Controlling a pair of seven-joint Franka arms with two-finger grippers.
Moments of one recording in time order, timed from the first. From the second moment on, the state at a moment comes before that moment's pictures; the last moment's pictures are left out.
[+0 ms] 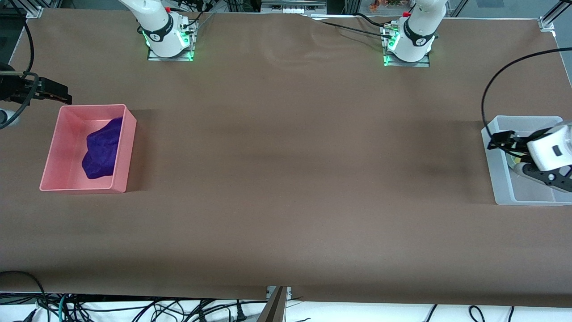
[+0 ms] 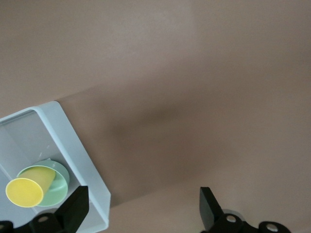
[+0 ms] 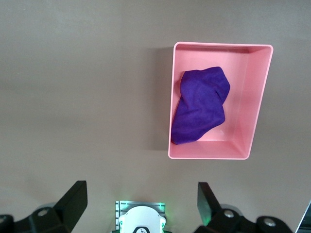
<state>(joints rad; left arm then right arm) 0.60 0.41 -0.69 -1.40 0.26 1.49 0.26 0.08 0.19 -0.09 -1.28 -0.02 1.26 -0.06</state>
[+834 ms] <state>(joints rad) -0.01 -0.05 -0.02 -1.82 0.03 1.74 0.08 0.08 0.19 -0.09 -1.28 -0.02 1.26 -0.06</state>
